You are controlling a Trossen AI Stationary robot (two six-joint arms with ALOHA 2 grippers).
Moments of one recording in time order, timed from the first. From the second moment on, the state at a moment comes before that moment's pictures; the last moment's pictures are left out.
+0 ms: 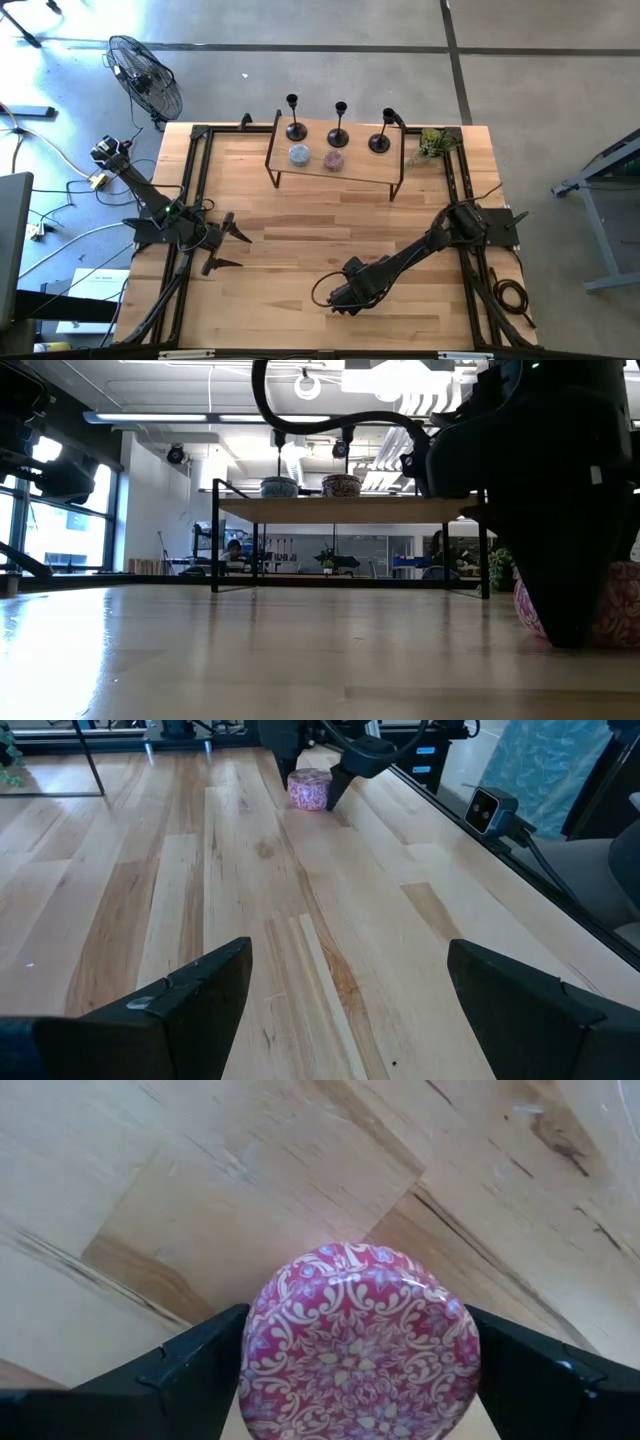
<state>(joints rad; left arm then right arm) -0.74 0.38 0.04 0.05 -0.43 -0.19 0.51 2.17 1.60 -1.11 -0.01 1.37</state>
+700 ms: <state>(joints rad) -0.74 0.38 0.04 0.05 -0.43 -0.19 0.52 2.08 1.60 -1.16 0.03 1.38</state>
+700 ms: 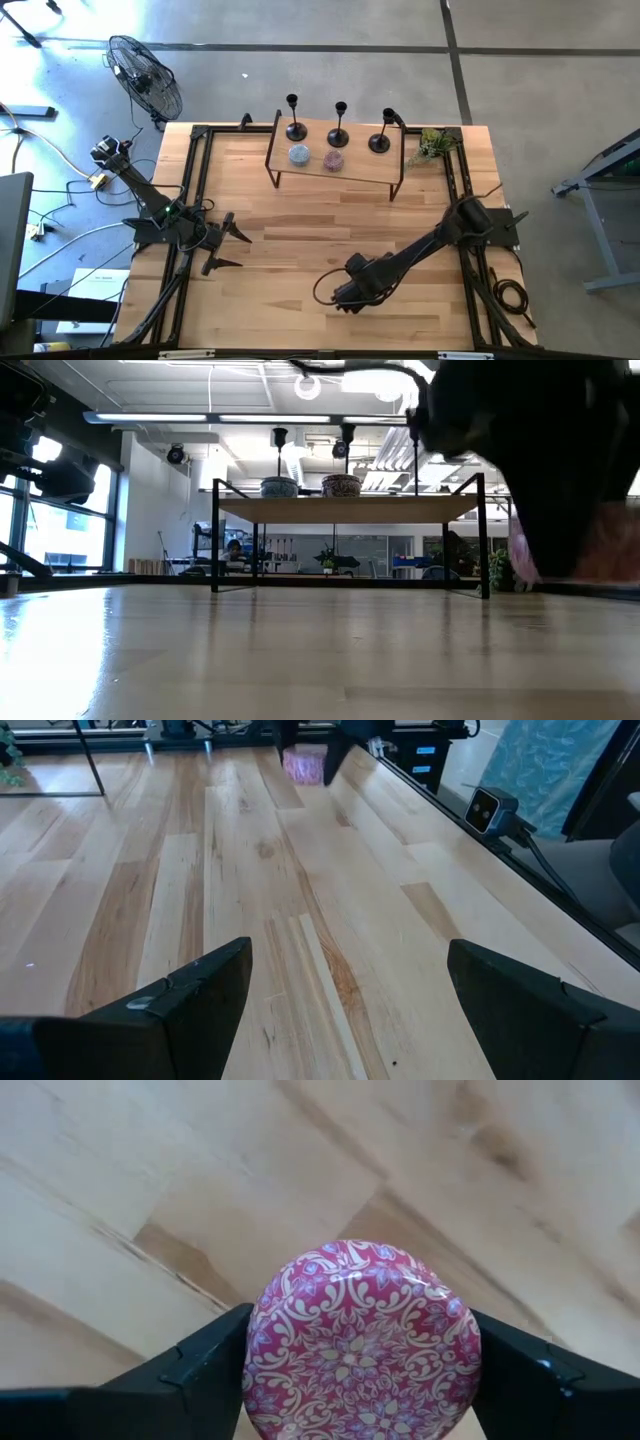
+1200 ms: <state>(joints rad) -0.74 0.38 0.04 0.05 -0.43 -0.19 0.38 1.68 1.60 -1.20 0.39 1.17</state>
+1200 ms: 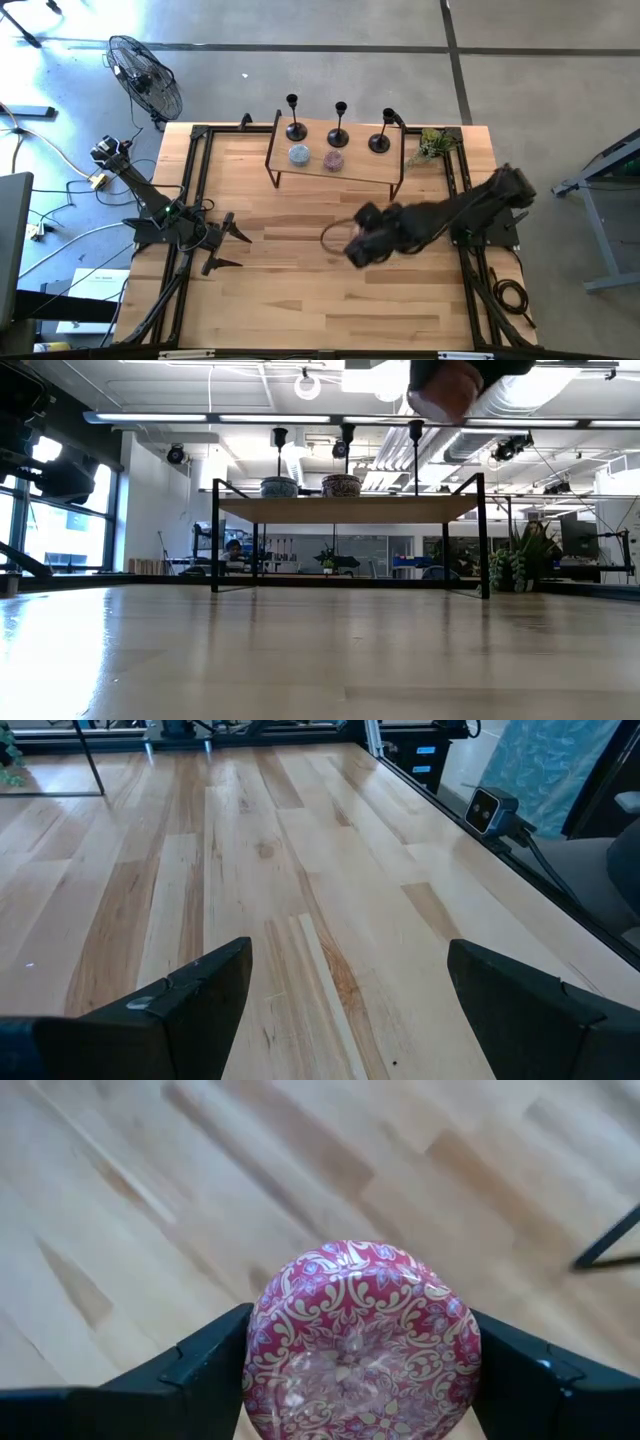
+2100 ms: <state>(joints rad) -0.74 0.38 0.04 0.05 -0.43 -0.19 -0.27 1.59 1.60 -1.13 0.18 0.70</state>
